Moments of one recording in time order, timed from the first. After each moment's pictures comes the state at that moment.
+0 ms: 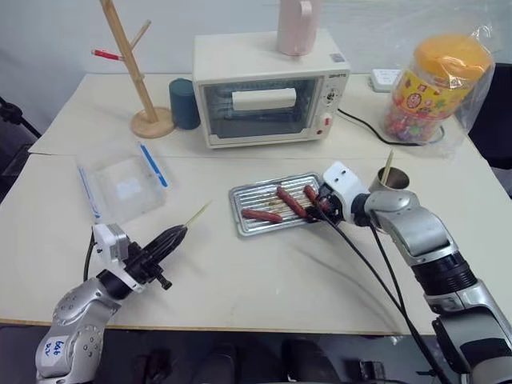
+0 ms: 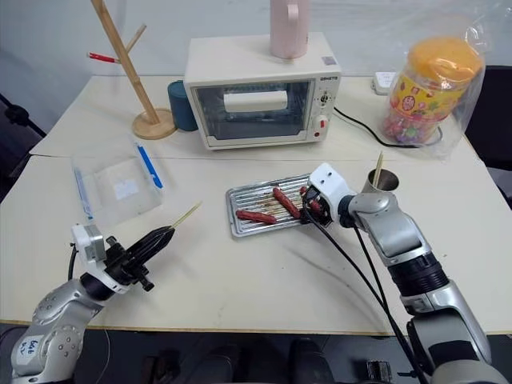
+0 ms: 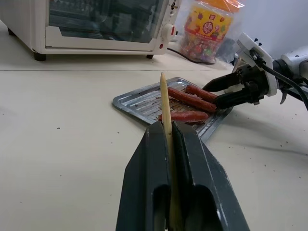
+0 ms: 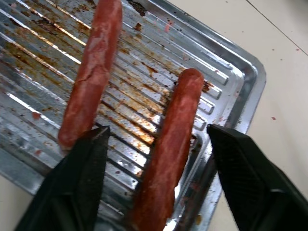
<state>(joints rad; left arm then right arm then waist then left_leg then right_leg) 0.12 0.44 0.31 -0.31 -0.69 0.28 -0.73 -0.68 -0.61 0.27 0.04 0.14 0.77 0.64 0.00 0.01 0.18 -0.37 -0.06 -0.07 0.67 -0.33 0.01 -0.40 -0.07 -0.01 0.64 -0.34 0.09</state>
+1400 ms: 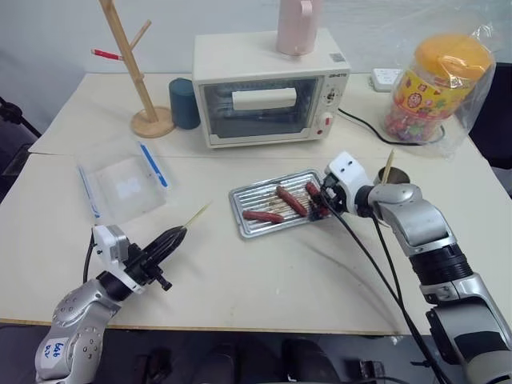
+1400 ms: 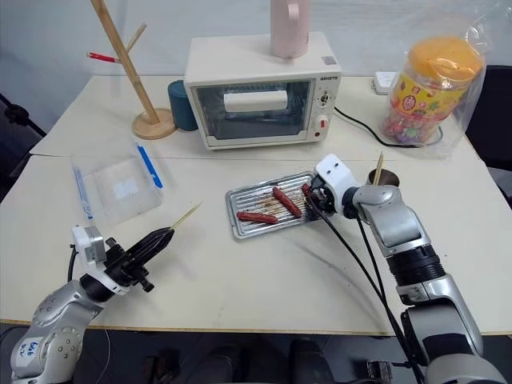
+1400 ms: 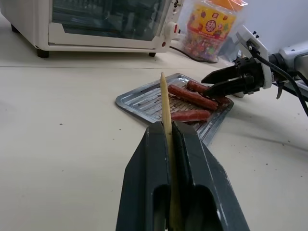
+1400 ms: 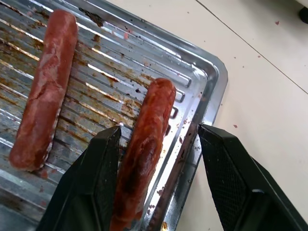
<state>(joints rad) 0.13 0.44 0.31 -0.31 -0.69 0.28 -0.72 -0.73 -0.59 0.21 0.18 0.10 0.68 0.65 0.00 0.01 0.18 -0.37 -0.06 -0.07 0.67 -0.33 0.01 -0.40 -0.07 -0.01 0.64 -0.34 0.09</state>
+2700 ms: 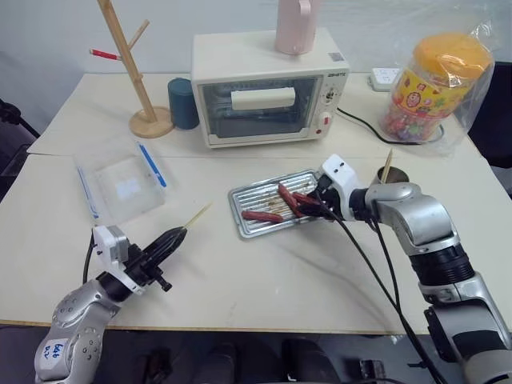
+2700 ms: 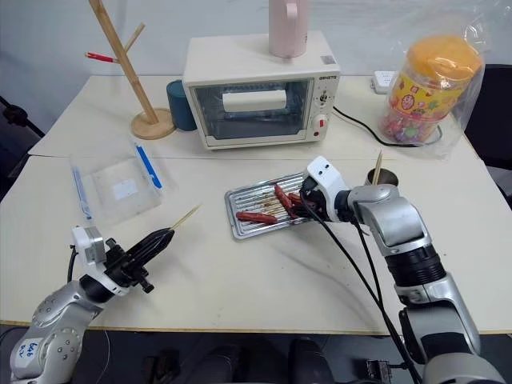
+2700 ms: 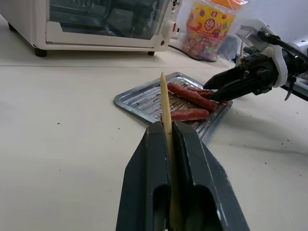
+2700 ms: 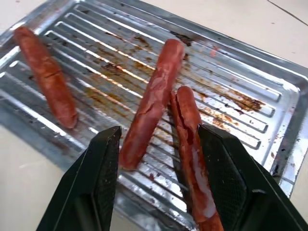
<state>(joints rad) 0.14 0.44 0.31 -0.31 -0.69 0.28 -0.72 -0.74 -0.60 0.20 0.00 0.23 0.94 0.84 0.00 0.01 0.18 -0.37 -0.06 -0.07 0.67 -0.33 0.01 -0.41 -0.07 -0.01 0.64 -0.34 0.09</state>
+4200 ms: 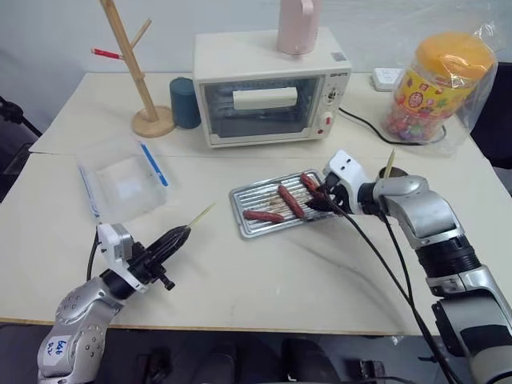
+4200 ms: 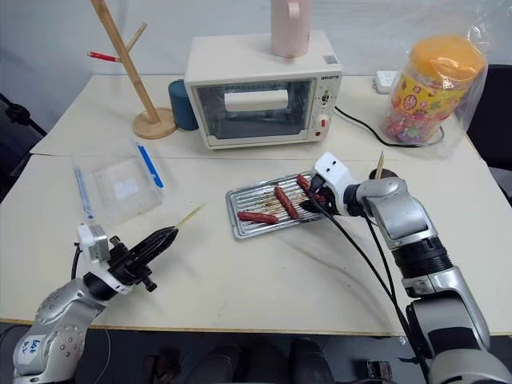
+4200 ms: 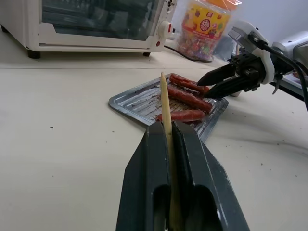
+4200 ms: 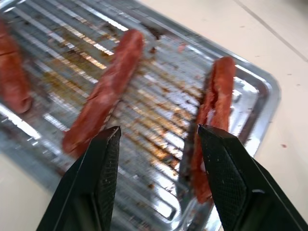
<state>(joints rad) 0.12 0.44 0.29 -0.31 -0.69 0.29 -0.72 -0.78 -0.64 0.23 0.16 0.16 0.72 0.89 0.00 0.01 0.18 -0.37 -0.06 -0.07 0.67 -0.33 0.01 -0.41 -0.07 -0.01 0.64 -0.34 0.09</state>
